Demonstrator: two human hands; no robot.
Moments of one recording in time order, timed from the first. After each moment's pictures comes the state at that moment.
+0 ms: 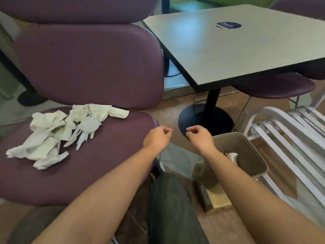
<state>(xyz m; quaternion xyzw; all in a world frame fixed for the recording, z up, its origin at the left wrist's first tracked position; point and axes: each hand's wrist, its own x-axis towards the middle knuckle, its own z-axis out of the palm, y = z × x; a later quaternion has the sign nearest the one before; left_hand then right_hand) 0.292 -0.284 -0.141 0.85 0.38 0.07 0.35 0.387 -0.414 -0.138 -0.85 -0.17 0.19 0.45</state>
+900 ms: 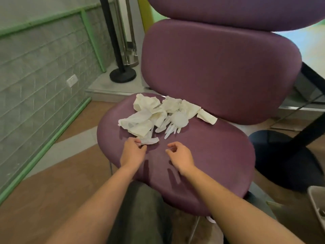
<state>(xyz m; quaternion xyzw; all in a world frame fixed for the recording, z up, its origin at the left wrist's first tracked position) -0.032 -0.101 -0.178 0.64 0.66 0.22 0.33 0.126 -0.181 -0.171 -0.78 -0.41 0.34 0.34</state>
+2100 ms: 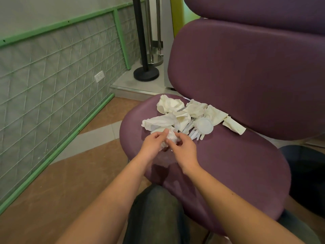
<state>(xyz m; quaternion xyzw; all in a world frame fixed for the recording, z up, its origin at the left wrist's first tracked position) -0.037 -0.078 -0.144 0.51 0.53 0.32 0.60 0.076 -0.135 -0.146 -0.67 -0.44 0.33 0.50</state>
